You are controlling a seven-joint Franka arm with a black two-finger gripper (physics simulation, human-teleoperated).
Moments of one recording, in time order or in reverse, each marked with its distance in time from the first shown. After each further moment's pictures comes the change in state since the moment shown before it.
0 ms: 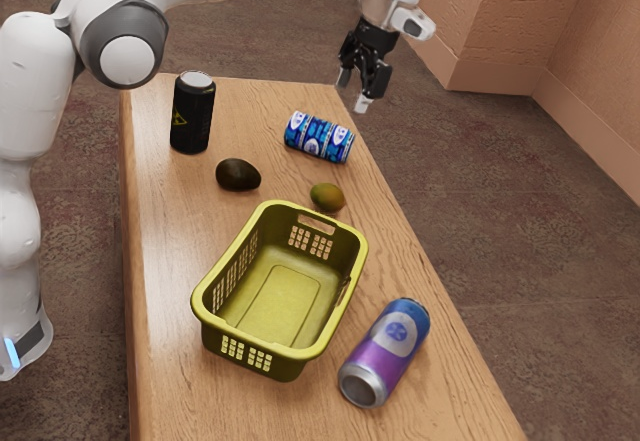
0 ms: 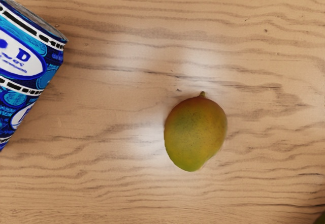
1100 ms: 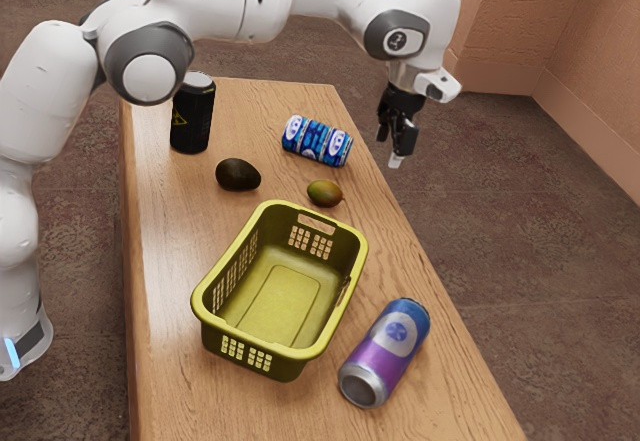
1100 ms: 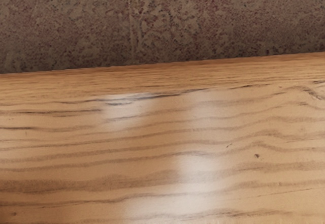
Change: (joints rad) arm -0.046 0.123 -0.021 -0.099 0.001 0.348 0.081
